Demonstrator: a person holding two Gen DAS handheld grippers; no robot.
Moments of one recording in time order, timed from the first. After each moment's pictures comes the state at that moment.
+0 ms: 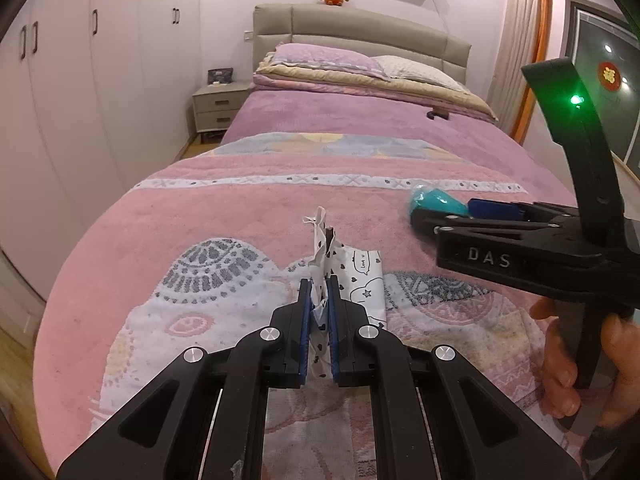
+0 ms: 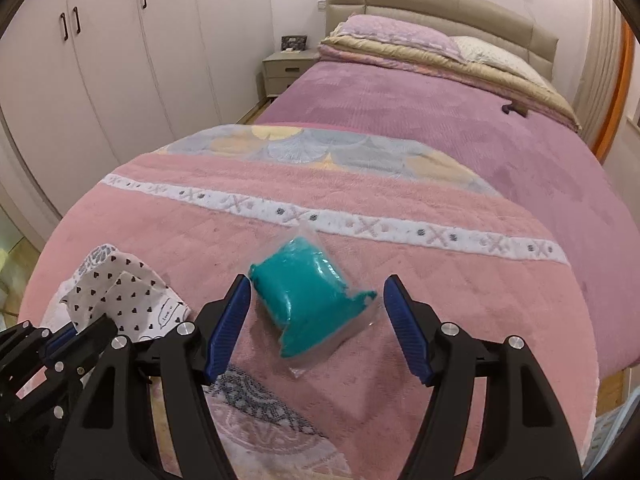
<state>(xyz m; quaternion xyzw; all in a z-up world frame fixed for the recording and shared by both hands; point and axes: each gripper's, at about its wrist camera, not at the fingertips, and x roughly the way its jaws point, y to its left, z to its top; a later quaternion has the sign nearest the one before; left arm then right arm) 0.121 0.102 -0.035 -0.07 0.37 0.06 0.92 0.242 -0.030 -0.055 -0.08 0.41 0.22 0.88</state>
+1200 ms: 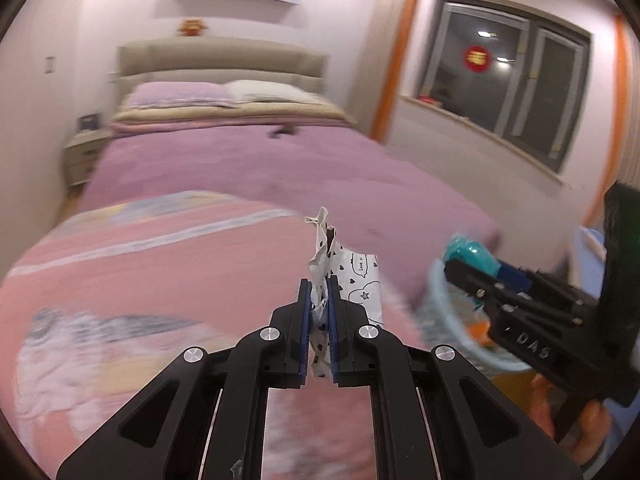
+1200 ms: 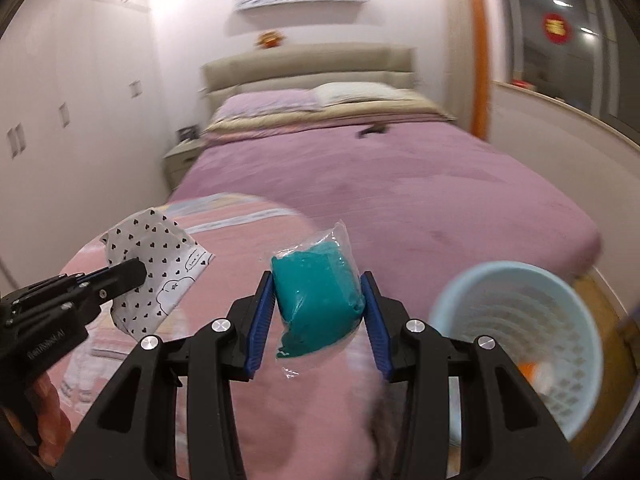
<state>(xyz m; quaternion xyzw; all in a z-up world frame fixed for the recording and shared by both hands) 0.094 -0.068 0.041 -0.05 0.32 -0.20 0.93 0.068 -0.269 0.029 0.04 0.30 0.03 0.95</state>
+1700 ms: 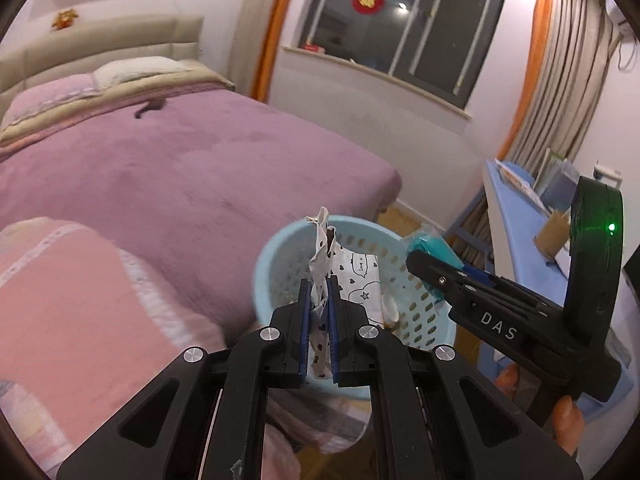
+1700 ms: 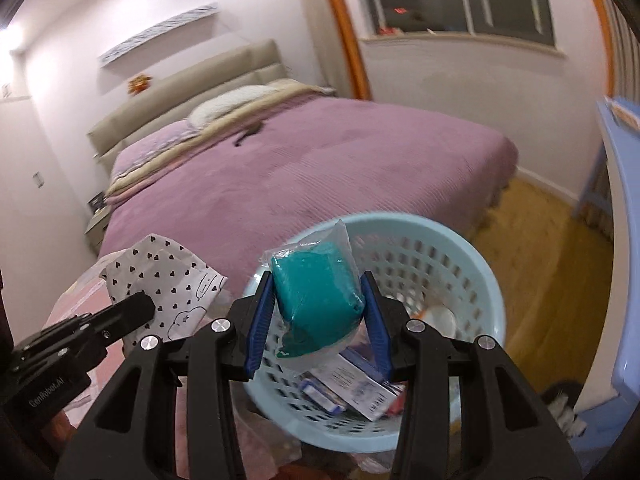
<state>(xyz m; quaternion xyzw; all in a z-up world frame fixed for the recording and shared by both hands) 0.114 -0.255 0.006 0.00 0.36 -0.38 0.85 0.031 -0.439 0.001 0.19 0.32 -0.14 0.92</state>
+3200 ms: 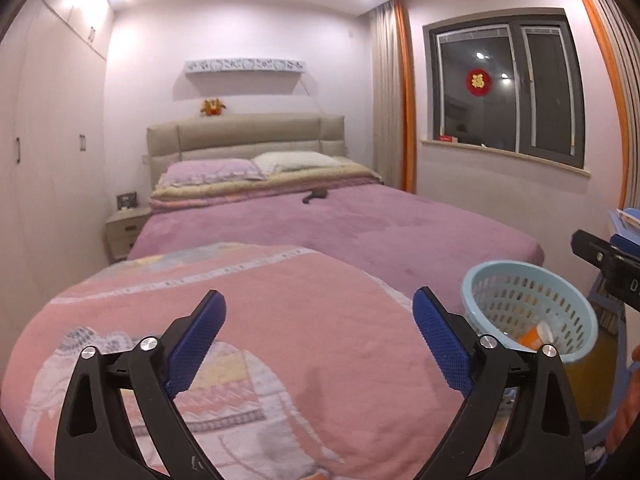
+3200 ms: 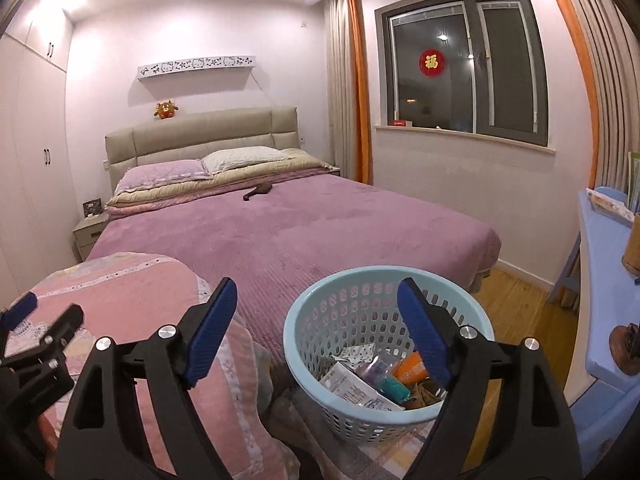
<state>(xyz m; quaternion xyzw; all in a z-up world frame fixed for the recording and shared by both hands) 0.032 -0.087 0.008 0.02 0.17 -0.11 0.98 -0.029 -0.318 0.026 0.06 0.18 -0.17 0.97</state>
